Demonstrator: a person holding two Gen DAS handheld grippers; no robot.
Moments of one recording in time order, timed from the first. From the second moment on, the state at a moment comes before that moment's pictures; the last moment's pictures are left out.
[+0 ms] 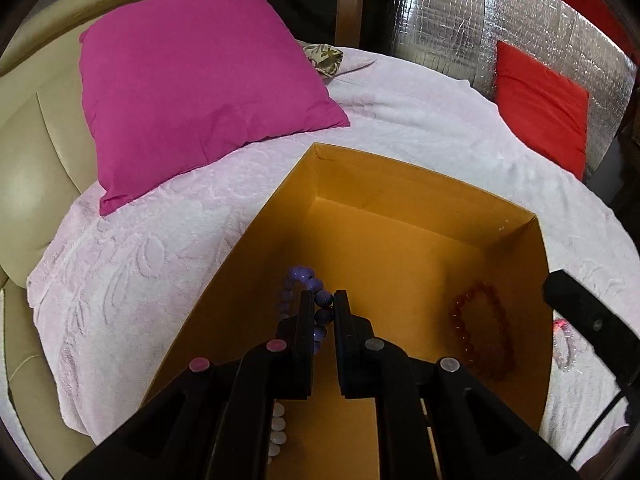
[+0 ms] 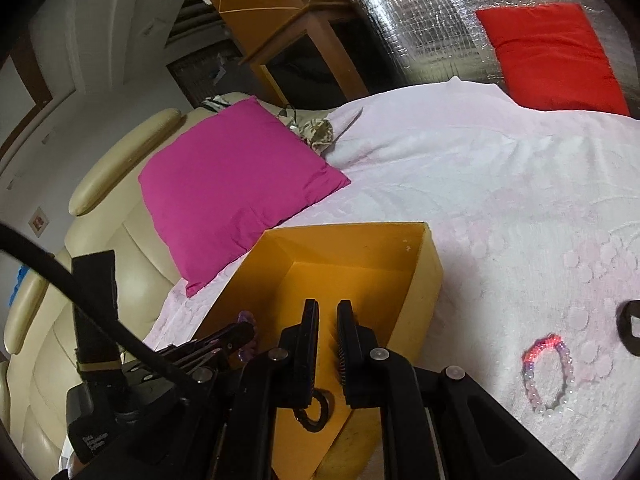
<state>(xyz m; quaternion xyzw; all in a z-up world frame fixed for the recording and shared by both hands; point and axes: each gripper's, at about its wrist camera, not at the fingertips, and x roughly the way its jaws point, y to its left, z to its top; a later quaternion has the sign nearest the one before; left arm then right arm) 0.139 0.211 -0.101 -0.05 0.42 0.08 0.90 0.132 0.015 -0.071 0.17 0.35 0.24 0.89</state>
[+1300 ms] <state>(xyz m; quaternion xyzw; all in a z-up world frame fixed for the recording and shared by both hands) 0.058 -0.067 -0.060 0.13 0.32 -0.09 0.93 0.007 -0.261 -0.064 0.11 0.43 -0.12 0.89</state>
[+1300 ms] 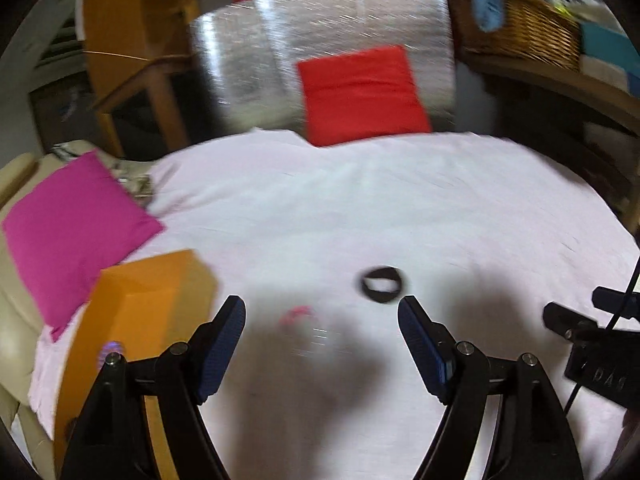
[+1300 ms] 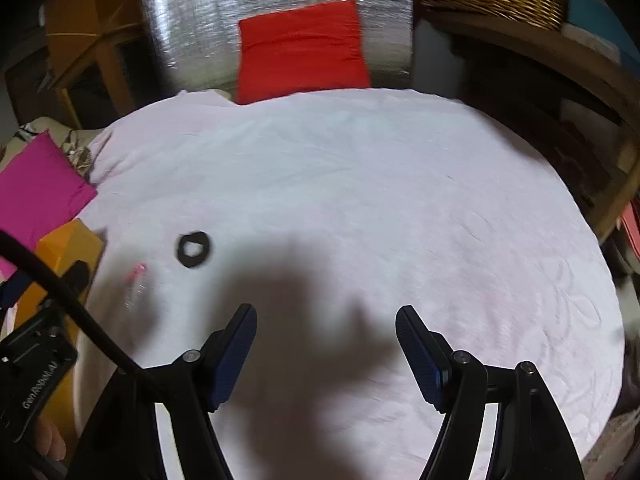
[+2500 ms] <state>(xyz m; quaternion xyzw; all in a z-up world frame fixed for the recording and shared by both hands) 0.053 -0.146 -0.138 0.14 0.46 -0.19 0.86 0.015 -0.332 -0.127 0.11 0.48 -0.20 0.85</state>
